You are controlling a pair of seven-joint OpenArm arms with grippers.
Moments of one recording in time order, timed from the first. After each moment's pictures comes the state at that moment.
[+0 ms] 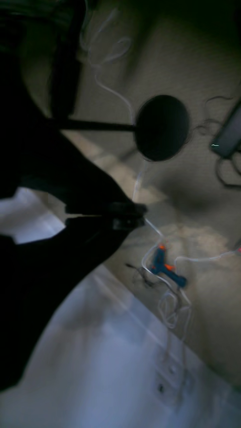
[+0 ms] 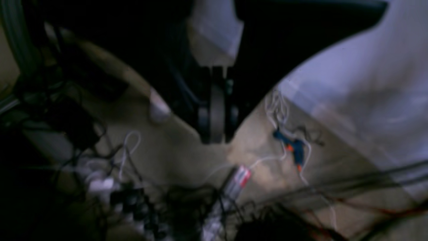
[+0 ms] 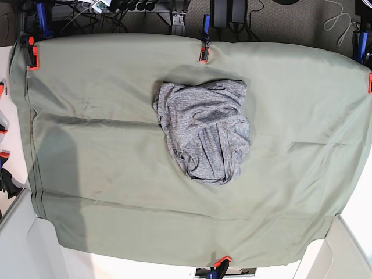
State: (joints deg) left arm 40.5 -34.5 14.4 69.5 3.6 -34.3 17.6; right arm -34.8 26.2 -13.4 79.8 14.1 30.0 -40.0
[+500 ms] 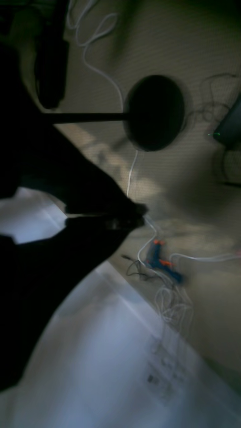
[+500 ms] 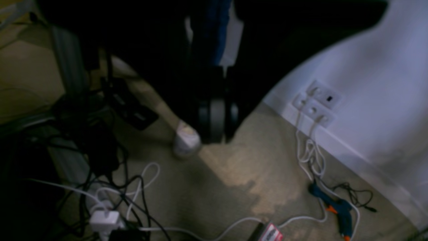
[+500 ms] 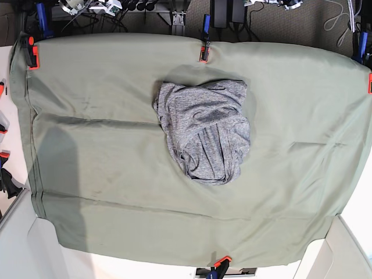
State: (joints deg) left arm 14.5 -20.4 31.2 40.0 1.5 -33.4 19.0; right arm -19.4 23.2 -25.2 60.5 4.9 29.8 -42.8
